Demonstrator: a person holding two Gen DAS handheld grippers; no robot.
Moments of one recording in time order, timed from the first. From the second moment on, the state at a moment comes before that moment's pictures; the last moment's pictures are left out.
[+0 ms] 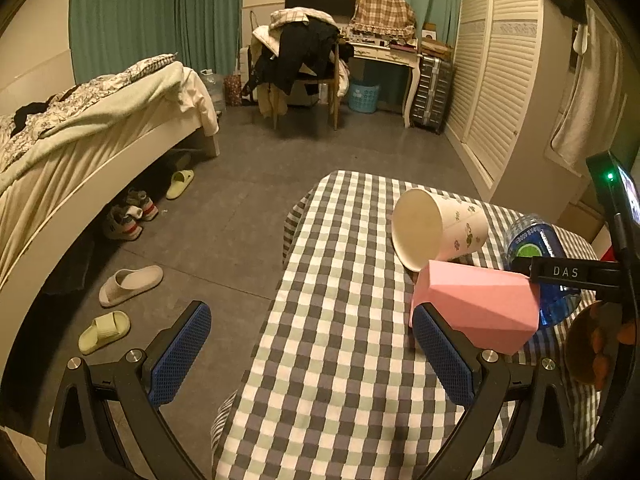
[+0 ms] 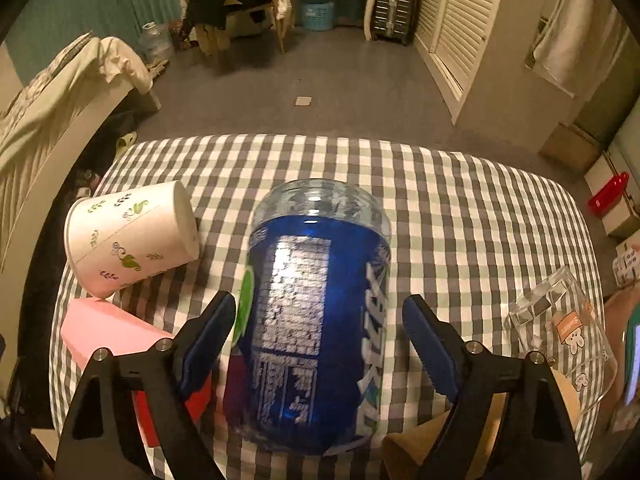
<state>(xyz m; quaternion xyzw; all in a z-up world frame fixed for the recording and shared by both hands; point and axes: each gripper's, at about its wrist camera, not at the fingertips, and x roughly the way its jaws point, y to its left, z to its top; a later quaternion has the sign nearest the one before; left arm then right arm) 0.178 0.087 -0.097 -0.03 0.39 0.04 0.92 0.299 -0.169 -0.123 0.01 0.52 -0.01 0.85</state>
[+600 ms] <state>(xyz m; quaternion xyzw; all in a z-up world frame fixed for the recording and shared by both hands) 0.109 0.089 -0.060 -0.04 0.35 0.03 0.94 0.182 -0.155 -0.055 0.02 0.49 0.02 0.87</state>
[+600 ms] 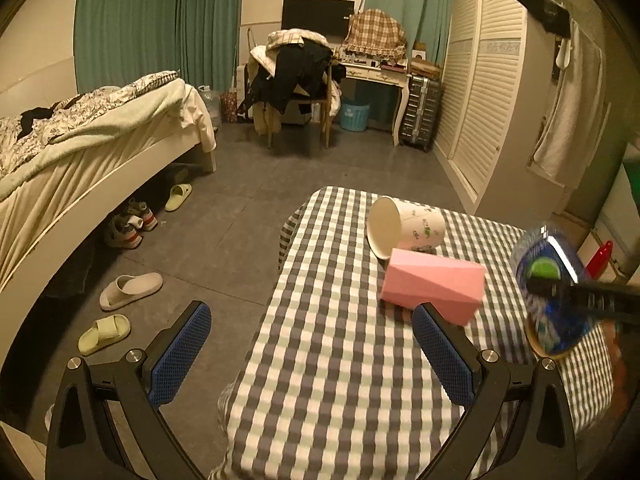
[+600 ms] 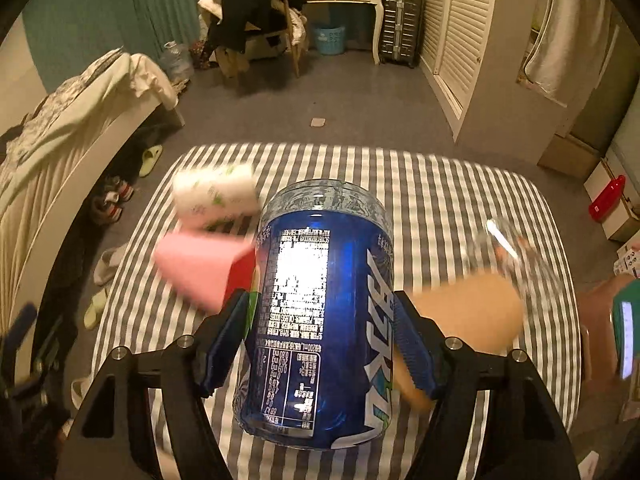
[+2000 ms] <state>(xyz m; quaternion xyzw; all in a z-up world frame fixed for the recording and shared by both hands) 0.156 -0.051 -0.074 -0.03 0.50 -0.07 0.87 0.099 -0.284 -0.055 0.04 0.41 0.04 0.91</state>
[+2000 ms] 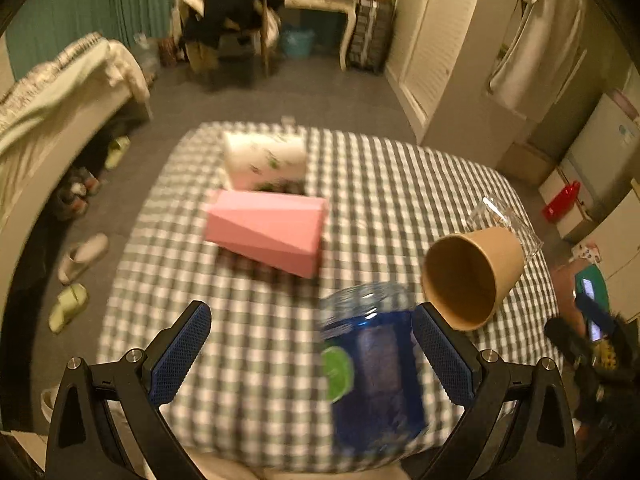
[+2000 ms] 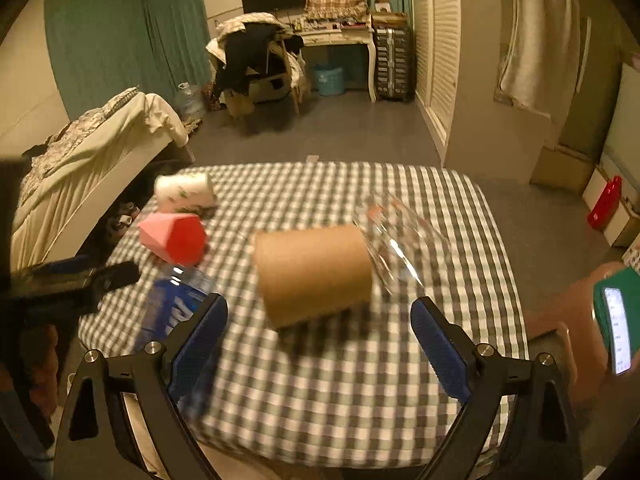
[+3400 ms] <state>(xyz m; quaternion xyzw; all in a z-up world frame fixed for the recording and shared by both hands) 0.133 -0.107 -0.065 0.05 0.41 -0.06 0.91 0.091 -0.349 -0.077 0.11 0.40 0.01 0.91</state>
